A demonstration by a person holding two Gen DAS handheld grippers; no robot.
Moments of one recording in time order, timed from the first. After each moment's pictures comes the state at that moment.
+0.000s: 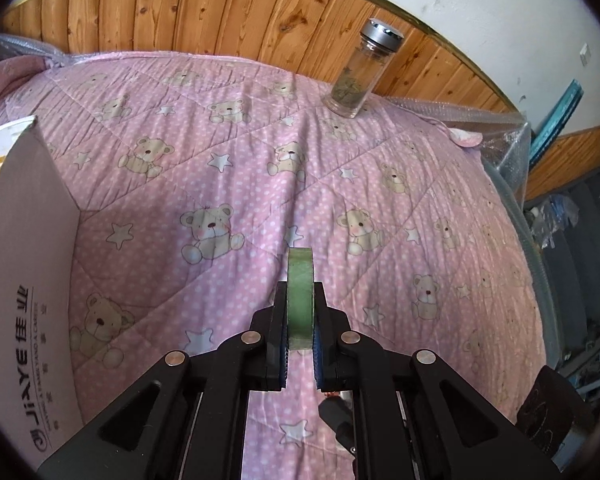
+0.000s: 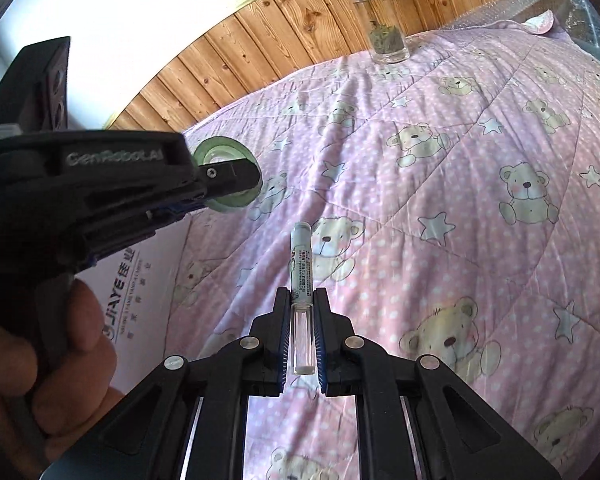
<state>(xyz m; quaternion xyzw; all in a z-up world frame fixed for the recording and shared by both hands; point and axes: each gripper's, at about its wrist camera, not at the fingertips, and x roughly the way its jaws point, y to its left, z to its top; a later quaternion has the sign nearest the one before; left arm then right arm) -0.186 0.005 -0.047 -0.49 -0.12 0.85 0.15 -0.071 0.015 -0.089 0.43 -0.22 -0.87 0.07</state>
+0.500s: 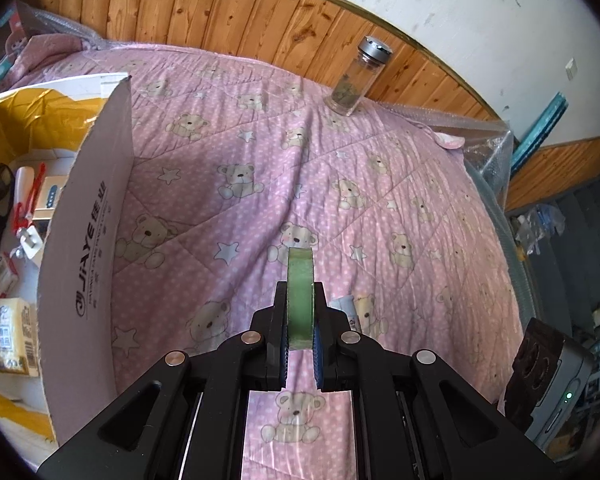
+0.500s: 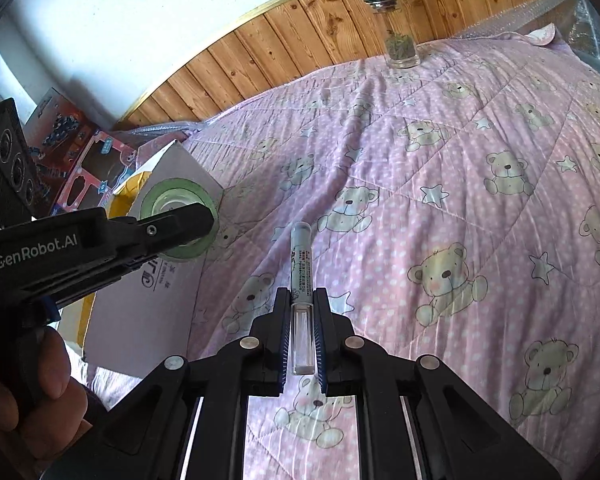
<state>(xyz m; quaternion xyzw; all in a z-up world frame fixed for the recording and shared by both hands) -0.089 -0.036 -0.020 -0.48 -0.15 0.85 0.14 -0.032 0.010 -0.083 0.43 -0.21 -0.88 0.09</state>
